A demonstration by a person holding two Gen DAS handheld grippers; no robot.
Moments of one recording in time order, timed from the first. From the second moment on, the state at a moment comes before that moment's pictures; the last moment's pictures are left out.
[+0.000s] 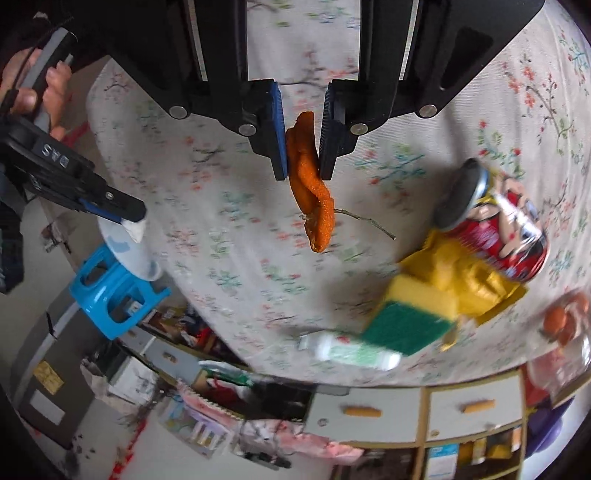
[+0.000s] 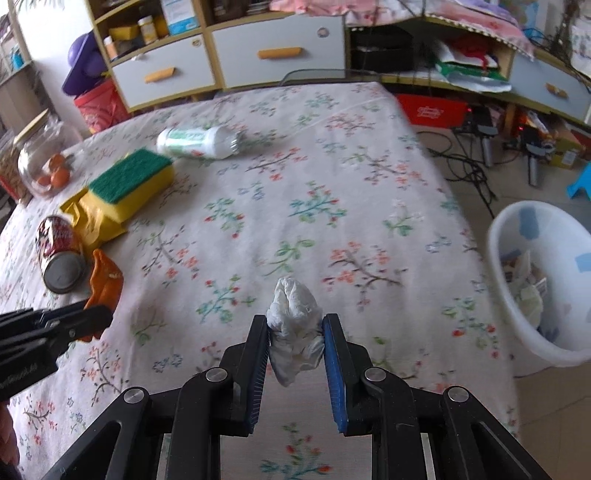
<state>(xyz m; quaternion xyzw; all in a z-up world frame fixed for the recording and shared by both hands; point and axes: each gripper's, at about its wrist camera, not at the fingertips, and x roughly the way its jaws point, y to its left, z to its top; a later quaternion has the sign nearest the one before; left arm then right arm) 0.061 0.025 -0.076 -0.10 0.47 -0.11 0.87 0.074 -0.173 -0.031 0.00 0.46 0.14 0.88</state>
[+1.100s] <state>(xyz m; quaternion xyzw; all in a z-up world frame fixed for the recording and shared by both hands) 0.134 -0.180 -0.052 -0.02 0.47 -0.25 0.85 0.121 -0.411 -0.027 0.19 0.46 -0.04 0.87</state>
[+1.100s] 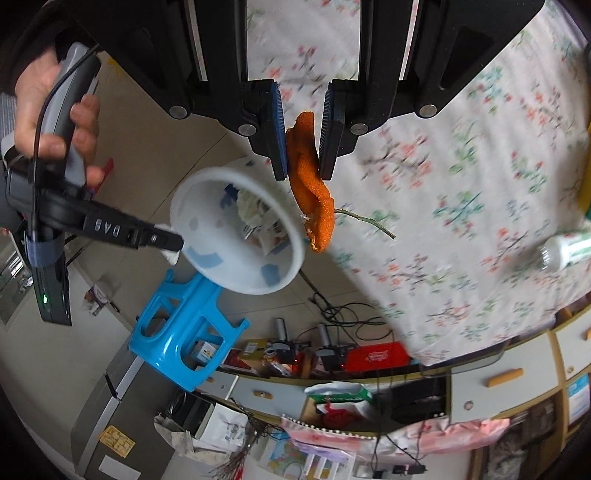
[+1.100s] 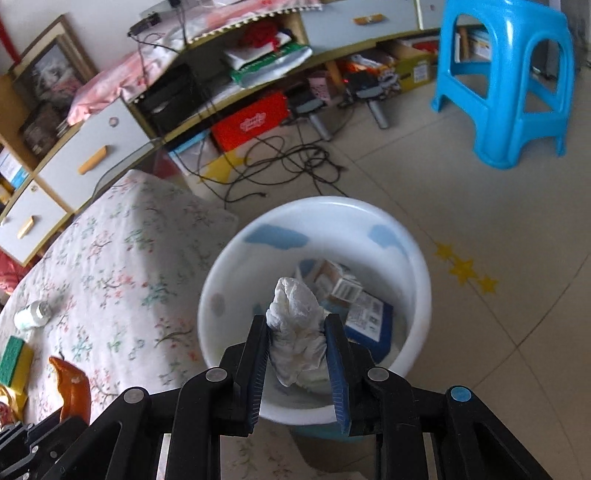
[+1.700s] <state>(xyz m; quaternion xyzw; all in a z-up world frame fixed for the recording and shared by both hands) 0.176 -0.250 -0.068 0.00 0.48 -0.27 0.83 0.118 -0.461 -0.026 0.23 0.45 -0.07 0.86</state>
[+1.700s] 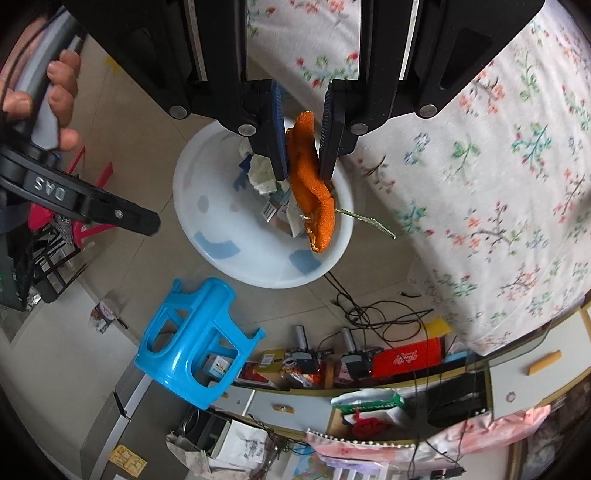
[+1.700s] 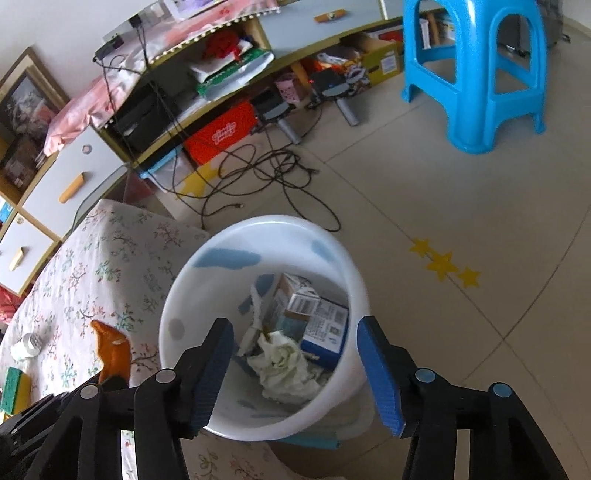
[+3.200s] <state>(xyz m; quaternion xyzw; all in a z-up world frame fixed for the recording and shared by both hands) 0.140 -0.020 -0.051 -0.01 0.49 -0.04 0.87 0.126 -0.349 0.001 0.10 0.46 -0.03 0.88</state>
